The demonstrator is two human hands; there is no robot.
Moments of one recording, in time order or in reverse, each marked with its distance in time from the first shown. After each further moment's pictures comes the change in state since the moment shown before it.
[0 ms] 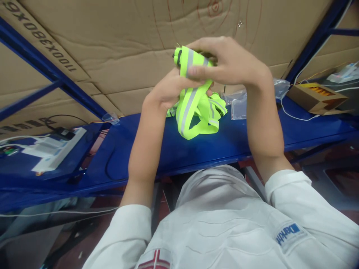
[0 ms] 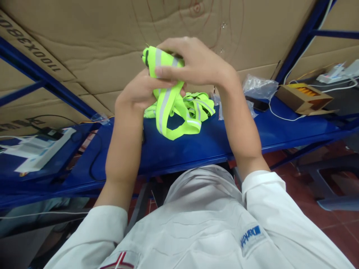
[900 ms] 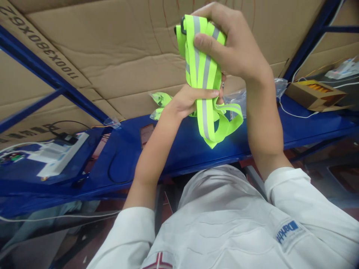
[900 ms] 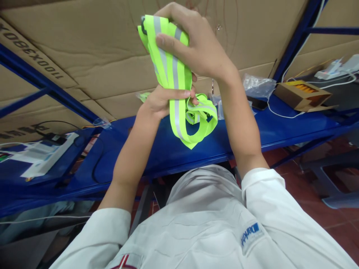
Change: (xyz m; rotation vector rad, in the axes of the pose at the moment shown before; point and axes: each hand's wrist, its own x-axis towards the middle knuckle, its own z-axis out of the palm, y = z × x) left_hand 0.007 -0.016 0.042 -0.089 -0.009 -0.009; right_hand -0.003 0.004 -0.017 -0.043 0.258 -0.059
